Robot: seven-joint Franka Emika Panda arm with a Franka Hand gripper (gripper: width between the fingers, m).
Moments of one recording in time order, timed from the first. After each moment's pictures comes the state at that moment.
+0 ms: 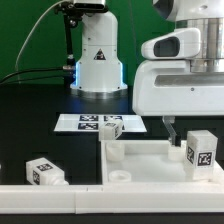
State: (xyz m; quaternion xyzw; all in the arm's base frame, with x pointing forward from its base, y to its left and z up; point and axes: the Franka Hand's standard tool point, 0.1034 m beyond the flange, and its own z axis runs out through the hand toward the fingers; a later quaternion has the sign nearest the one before) arm 0.642 0.116 0.078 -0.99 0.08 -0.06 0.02
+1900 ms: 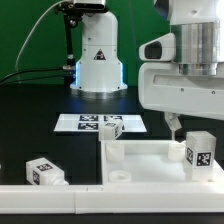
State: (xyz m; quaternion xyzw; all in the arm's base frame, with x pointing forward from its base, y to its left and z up) arm 0.634 0.115 0.074 -0.93 0.36 -0.02 0.05
